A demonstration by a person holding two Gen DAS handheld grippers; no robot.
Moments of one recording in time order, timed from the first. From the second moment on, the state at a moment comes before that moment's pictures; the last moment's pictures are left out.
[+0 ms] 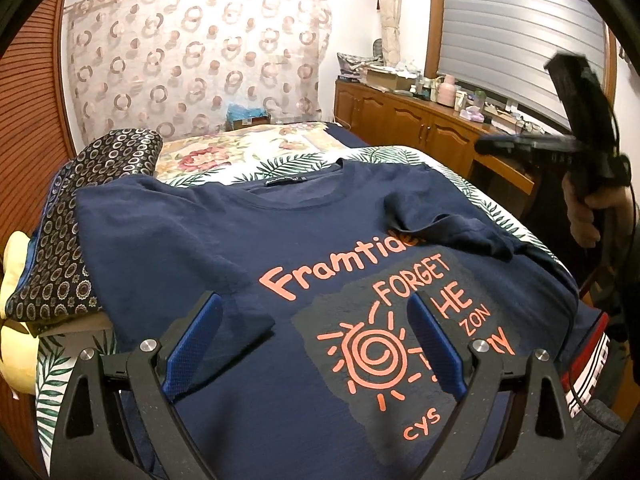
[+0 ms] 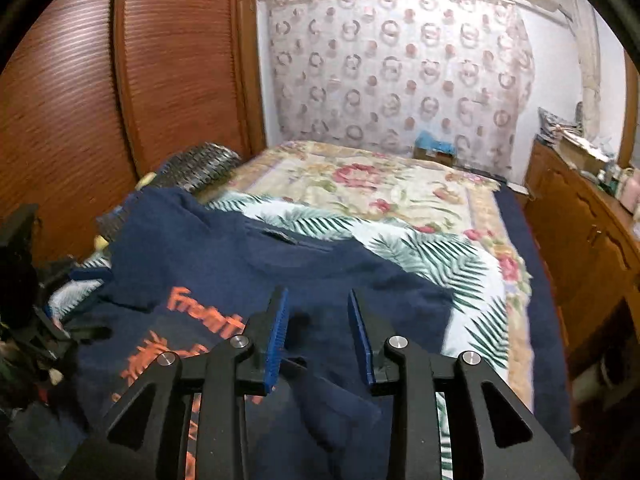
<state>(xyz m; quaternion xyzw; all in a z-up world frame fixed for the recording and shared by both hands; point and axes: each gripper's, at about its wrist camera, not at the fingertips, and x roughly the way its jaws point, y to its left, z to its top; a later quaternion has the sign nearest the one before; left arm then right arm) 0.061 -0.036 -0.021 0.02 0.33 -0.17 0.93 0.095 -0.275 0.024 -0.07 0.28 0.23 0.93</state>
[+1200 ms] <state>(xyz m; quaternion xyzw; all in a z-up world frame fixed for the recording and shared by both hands) 0.062 -0.022 -0.026 0.01 0.34 -0.16 0.93 0.067 -0.274 -0.052 -0.05 0.40 0.27 0.88</state>
